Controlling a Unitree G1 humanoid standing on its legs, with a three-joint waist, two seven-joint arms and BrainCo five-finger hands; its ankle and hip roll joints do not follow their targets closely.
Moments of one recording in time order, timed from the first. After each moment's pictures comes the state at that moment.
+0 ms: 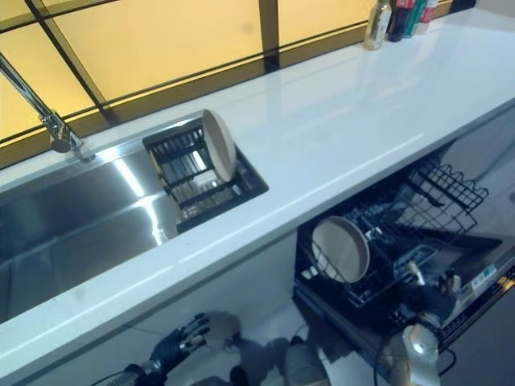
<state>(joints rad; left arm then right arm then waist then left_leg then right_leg) 0.19 0.33 -0.26 0.71 -0.56 -0.21 -0.51 0.12 -0.26 -0.27 0.39 0.67 -0.40 -0.46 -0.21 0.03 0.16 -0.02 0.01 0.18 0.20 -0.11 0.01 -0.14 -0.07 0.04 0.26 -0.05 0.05</state>
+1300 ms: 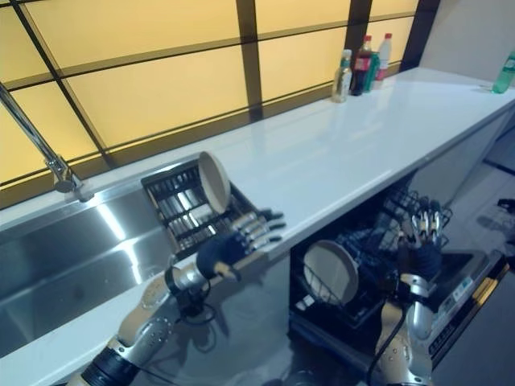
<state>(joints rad) -0.12 0.37 -0.40 -0.11 -0.75 -0.21 -0.56 0.12 -0.30 -0.15 -0.09 0.72 -0.41 -0.08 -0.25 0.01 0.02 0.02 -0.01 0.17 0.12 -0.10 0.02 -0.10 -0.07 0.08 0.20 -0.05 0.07</state>
